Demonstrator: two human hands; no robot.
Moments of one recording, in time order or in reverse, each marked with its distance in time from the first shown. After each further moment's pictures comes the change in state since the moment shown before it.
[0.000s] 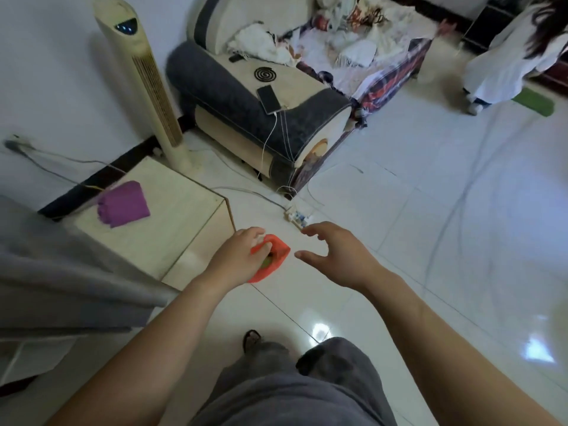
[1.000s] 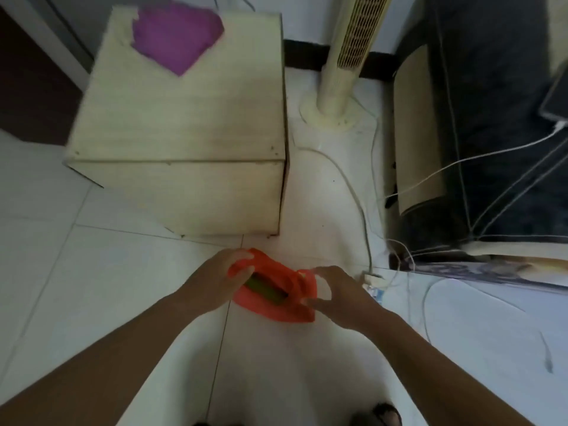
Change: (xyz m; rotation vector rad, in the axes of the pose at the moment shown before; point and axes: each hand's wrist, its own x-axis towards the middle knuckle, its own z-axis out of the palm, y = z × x) left_hand 0.304 -0.253 0.271 -0.336 0.397 -0.677; right_hand 0.469 0.278 0.274 -0.359 -0.861 -0.520
